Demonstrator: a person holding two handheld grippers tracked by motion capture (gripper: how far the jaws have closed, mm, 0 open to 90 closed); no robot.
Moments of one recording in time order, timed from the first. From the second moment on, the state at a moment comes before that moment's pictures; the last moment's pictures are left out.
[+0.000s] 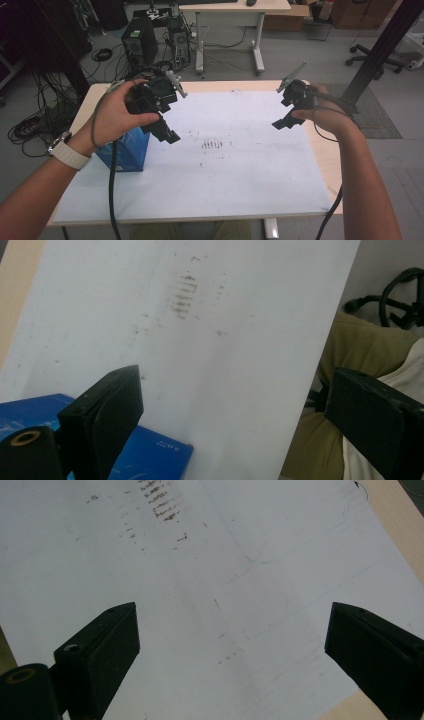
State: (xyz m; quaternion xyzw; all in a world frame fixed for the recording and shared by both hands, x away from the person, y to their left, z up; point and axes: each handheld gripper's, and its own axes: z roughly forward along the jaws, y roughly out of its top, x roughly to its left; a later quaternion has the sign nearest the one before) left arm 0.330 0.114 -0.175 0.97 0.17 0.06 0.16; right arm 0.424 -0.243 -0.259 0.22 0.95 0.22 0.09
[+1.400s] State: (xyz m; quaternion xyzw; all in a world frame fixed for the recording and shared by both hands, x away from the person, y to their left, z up) left arm 0.310 0.095 -0.207 0.97 0.15 0.07 0.15; right arm 0.424 -0.242 -0.261 0.21 0.95 0.22 0.09
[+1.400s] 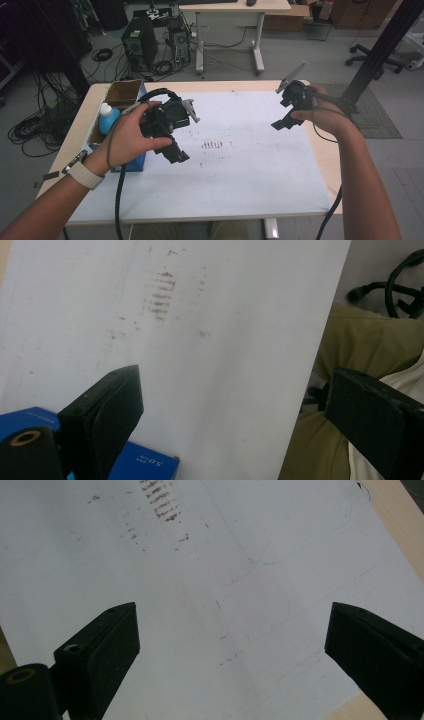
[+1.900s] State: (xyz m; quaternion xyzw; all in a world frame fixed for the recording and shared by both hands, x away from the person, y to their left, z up) left arm 0.310 0.093 -0.206 0.97 0.15 0.07 0.15; right arm 0.423 -0.243 -0.260 0.21 0.95 0.22 0.09
